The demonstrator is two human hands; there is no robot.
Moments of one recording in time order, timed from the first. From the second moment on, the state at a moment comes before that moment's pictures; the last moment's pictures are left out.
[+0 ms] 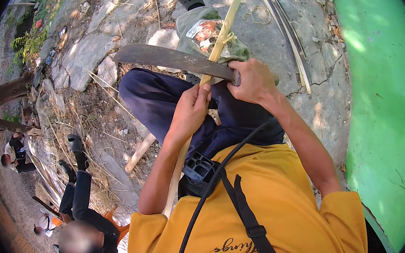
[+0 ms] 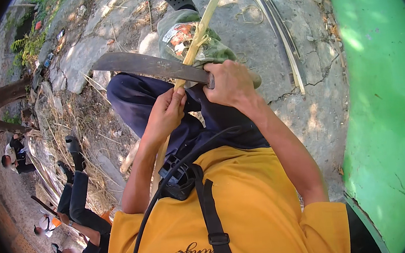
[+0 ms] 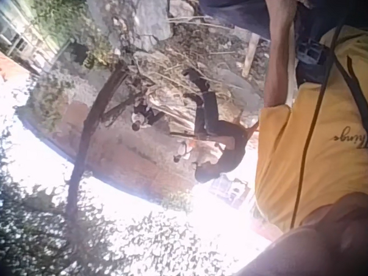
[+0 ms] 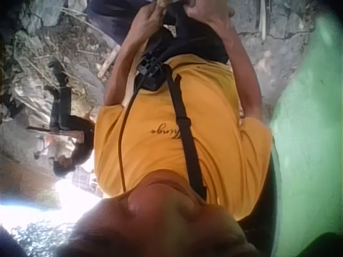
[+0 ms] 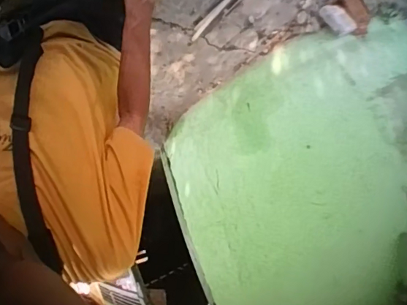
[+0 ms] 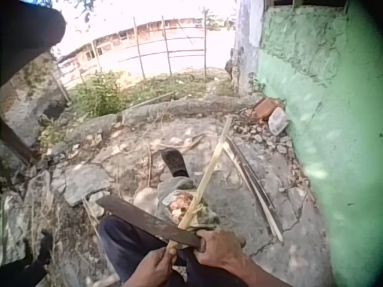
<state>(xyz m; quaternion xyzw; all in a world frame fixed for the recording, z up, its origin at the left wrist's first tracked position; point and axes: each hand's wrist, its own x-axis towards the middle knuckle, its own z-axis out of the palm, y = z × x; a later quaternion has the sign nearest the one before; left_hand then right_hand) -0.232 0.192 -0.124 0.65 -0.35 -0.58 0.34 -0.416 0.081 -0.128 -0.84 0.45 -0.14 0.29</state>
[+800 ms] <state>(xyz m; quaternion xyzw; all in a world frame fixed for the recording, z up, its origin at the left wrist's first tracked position) -0.247 0.196 -0.105 0.73 -0.51 -0.35 0.29 -0.424 0.074 -0.138 -0.79 0.48 -0.16 0.33</state>
